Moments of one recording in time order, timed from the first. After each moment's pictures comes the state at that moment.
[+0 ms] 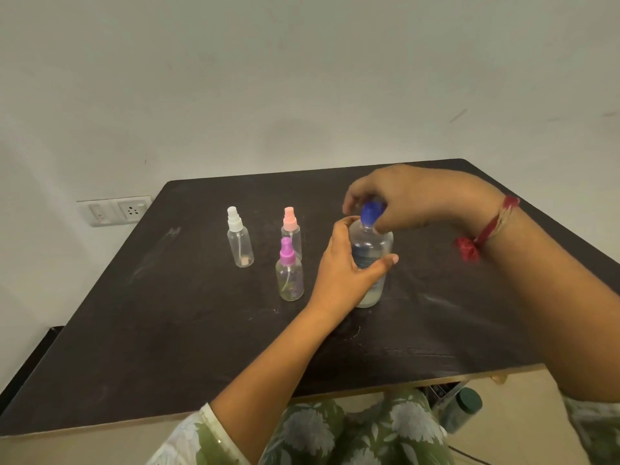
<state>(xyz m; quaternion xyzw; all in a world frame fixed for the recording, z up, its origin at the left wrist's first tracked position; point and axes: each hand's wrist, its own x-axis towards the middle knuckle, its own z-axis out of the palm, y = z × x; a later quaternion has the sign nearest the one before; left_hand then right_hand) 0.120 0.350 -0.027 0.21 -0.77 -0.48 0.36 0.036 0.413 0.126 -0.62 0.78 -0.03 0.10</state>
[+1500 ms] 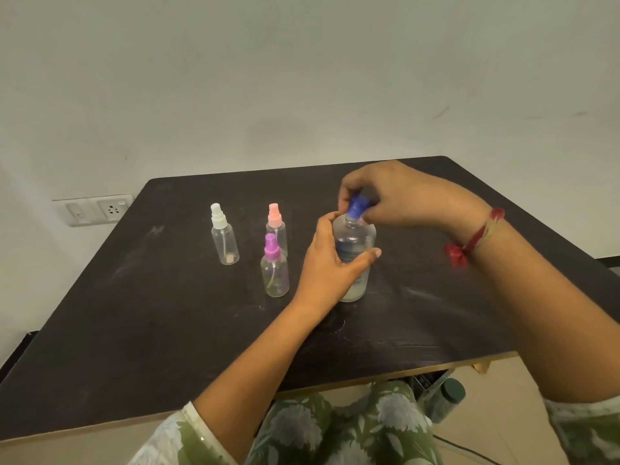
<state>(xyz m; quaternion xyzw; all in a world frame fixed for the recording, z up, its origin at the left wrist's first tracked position) 0.118 0.348 -0.031 0.20 -0.77 -0.48 0.37 0.021 0.421 0.109 -0.64 0.75 -0.14 0.08</state>
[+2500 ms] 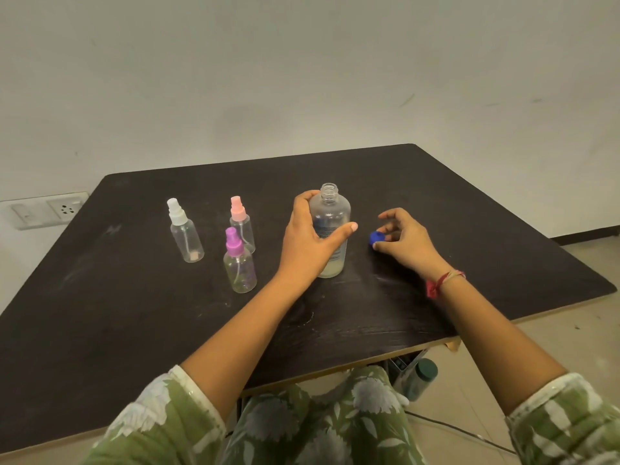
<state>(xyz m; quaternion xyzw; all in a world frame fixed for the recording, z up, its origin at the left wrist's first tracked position) 0.084 0.345 -0.030 0.21 -0.77 -0.46 0.38 -0.079 0.458 -0.042 -0.35 0.81 -0.45 0.14</state>
